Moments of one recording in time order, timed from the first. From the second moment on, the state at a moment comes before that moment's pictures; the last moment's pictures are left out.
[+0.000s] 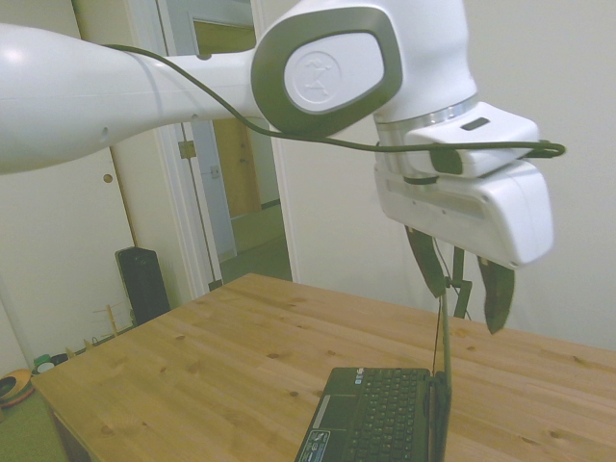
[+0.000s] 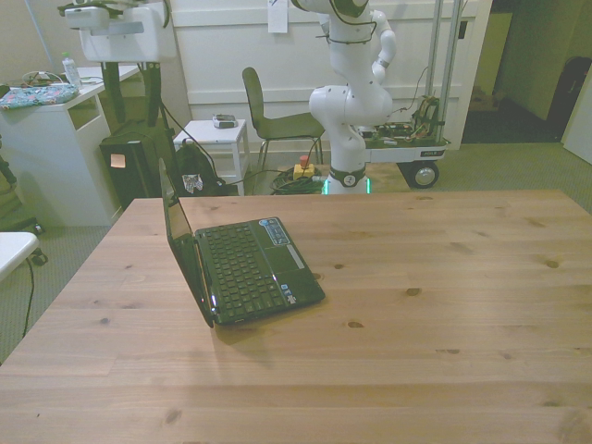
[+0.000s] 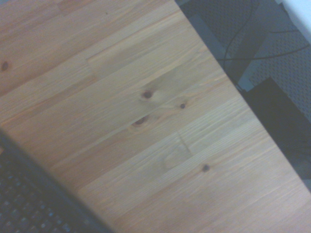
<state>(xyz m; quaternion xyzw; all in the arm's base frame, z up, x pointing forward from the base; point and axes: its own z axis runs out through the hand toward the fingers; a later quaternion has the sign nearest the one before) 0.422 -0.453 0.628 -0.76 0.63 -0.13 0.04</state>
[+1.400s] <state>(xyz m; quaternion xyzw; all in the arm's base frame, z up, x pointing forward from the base) 0.507 -0.488 0.540 -0.79 0.61 -0.08 0.06</state>
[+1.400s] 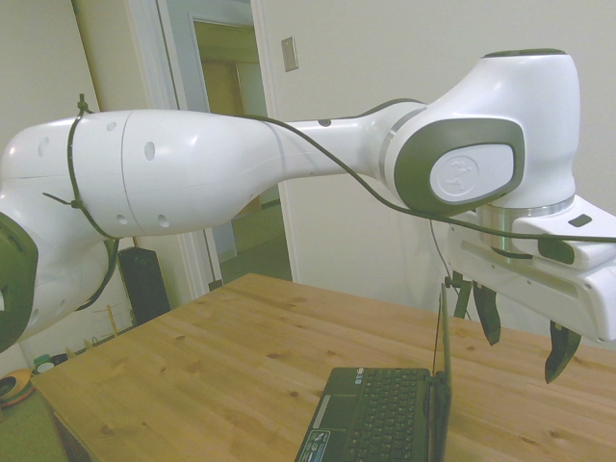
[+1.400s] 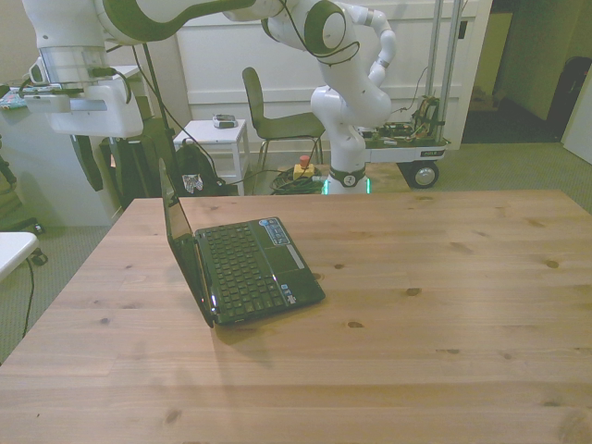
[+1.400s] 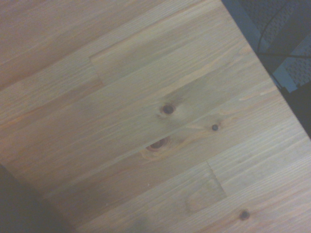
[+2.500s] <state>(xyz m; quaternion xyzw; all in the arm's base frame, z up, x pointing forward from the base) 0.559 -0.396 0.513 -0.82 0.57 -0.05 0.07</state>
